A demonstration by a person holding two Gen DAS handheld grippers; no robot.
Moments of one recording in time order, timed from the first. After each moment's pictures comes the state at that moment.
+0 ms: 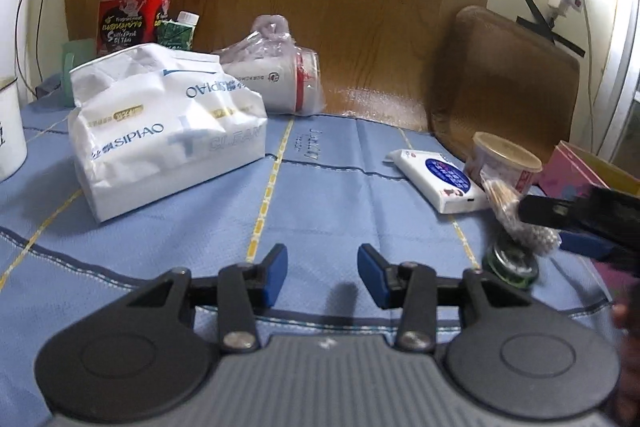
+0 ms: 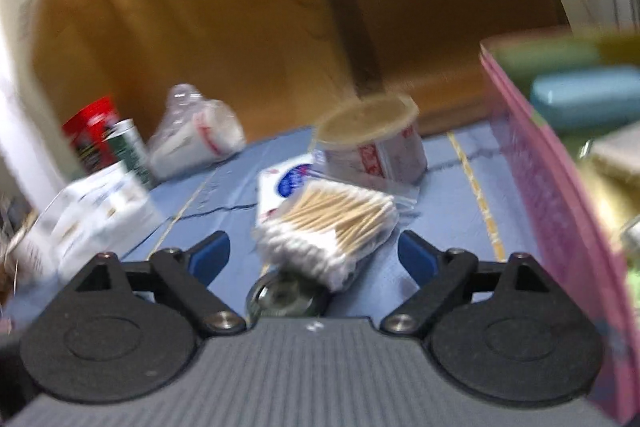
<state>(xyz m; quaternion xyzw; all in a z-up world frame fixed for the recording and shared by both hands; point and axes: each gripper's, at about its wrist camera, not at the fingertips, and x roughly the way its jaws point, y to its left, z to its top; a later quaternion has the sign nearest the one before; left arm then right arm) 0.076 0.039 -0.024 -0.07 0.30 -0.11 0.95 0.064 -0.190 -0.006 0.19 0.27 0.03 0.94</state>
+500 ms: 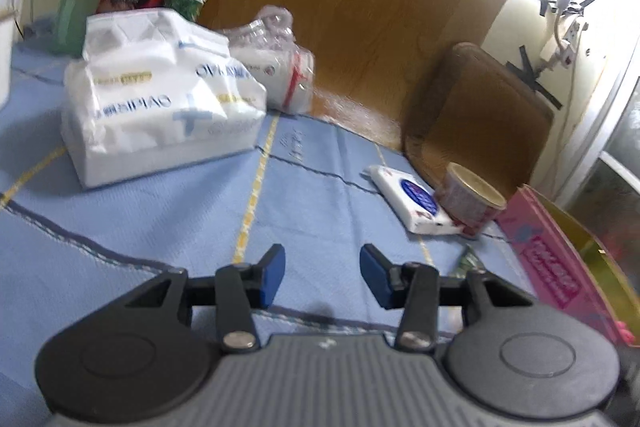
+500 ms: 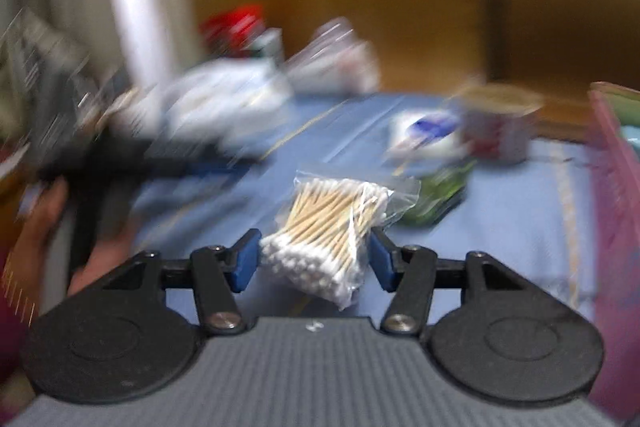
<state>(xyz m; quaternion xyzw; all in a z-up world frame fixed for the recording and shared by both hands) 0.071 0.073 -0.029 -0.18 0.30 -0.18 0.92 -0.031 -0.126 -0.007 0.01 0.28 0.23 0.93</state>
